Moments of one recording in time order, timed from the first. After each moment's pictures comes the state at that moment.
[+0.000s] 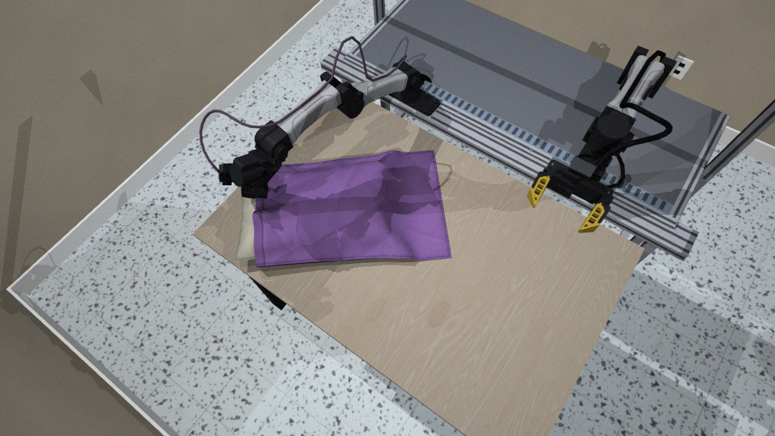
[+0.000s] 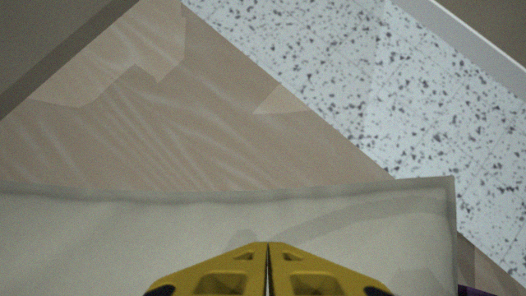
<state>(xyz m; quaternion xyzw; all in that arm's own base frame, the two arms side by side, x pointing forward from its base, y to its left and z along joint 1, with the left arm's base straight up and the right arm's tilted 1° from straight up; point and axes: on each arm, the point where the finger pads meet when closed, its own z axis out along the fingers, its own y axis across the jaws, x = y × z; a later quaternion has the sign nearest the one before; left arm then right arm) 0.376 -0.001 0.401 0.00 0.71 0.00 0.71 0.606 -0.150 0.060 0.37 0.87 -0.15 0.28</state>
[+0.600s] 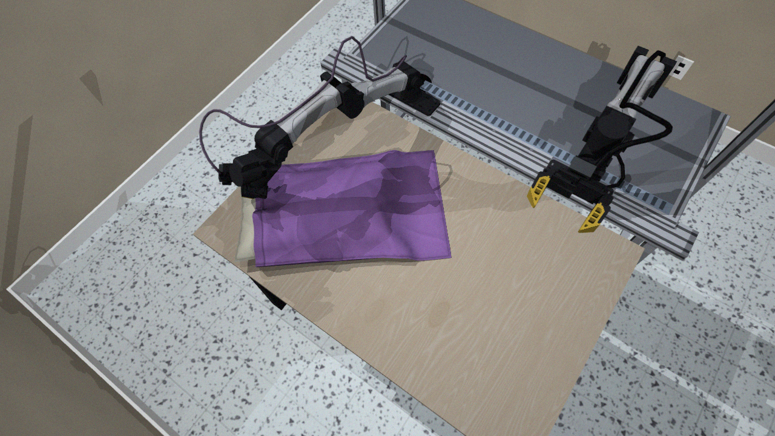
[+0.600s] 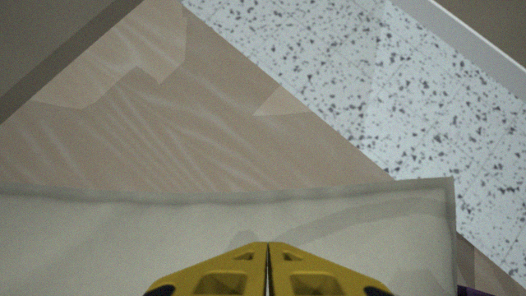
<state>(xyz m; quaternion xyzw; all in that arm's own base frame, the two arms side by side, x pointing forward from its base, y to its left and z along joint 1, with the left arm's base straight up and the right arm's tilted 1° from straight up) 0.376 -0.001 0.401 0.00 0.71 0.00 0.71 0.606 -0.151 0.061 0.37 0.87 -0.15 0.28</state>
